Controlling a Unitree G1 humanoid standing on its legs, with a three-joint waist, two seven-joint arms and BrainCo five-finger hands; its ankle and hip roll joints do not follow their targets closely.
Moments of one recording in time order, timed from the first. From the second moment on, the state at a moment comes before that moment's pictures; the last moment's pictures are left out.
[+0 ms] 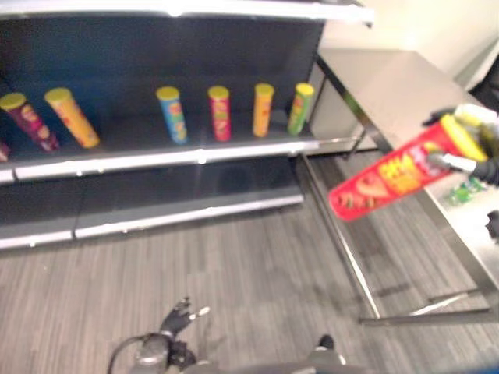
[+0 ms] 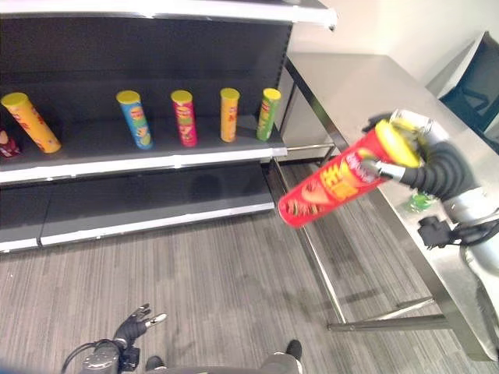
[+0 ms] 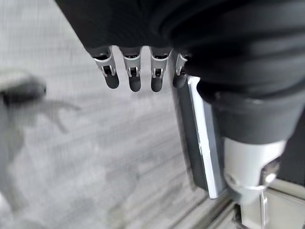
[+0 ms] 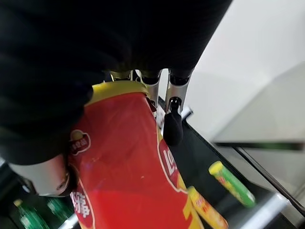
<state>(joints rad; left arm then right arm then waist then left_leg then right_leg) 0.12 0.38 -0.04 0.87 -0.13 -0.11 -0.14 0.11 -0.98 -0.33 -0.48 0.36 -0.03 0.15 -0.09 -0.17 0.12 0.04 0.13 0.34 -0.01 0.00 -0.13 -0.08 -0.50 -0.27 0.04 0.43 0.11</state>
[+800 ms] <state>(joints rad) 0.25 0.29 0.08 0.78 -0.14 -0.11 -0.15 -0.45 -1.08 0.12 -0.25 0.27 0.02 0.15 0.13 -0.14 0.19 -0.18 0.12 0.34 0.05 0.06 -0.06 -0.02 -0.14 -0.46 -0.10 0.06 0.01</state>
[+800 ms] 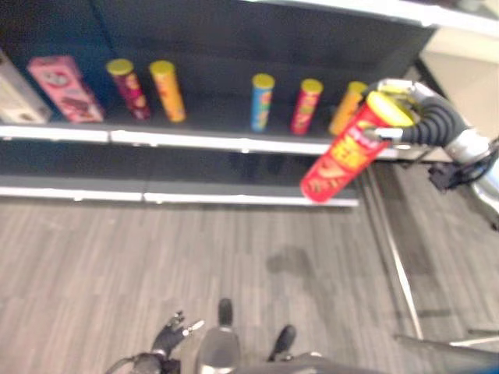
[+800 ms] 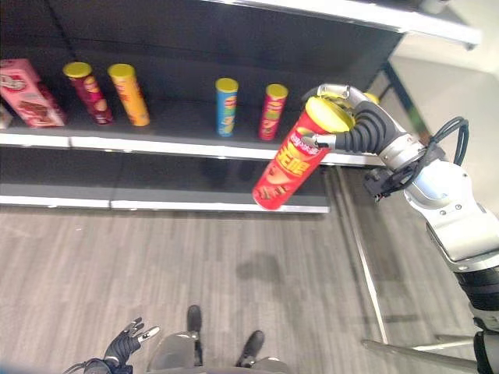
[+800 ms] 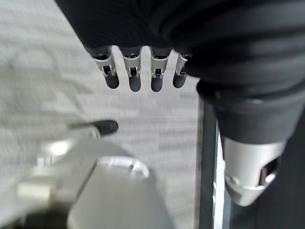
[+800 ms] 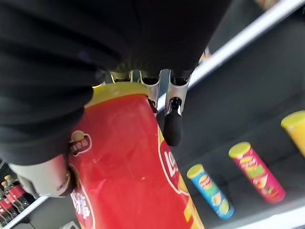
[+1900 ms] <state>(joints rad) 0.19 0.28 -0.03 0.77 -0.11 -0.09 -0.16 -0.42 -1.00 0.10 -0.26 0.07 0.08 0.11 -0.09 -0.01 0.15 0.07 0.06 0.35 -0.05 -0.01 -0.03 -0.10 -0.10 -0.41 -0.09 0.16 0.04</state>
